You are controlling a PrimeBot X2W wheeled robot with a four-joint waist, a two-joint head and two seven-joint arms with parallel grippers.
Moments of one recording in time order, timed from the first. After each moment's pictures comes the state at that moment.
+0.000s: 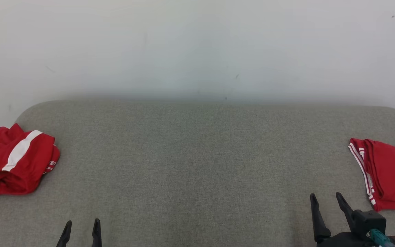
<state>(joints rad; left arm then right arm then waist) 0.11 0.12 -0.01 0.14 -0.23 -0.10 -0.26 -0.02 -0.06 -0.09 0.25 0.05 0.13 -0.08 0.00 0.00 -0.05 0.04</state>
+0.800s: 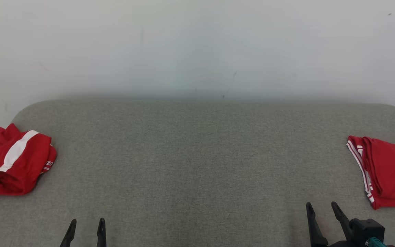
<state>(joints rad) 0.12 0.10 0.00 0.13 -0.19 -0.12 -0.26 0.04 -0.05 -0.06 0.22 0.10 0.13 -0.07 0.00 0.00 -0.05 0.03</state>
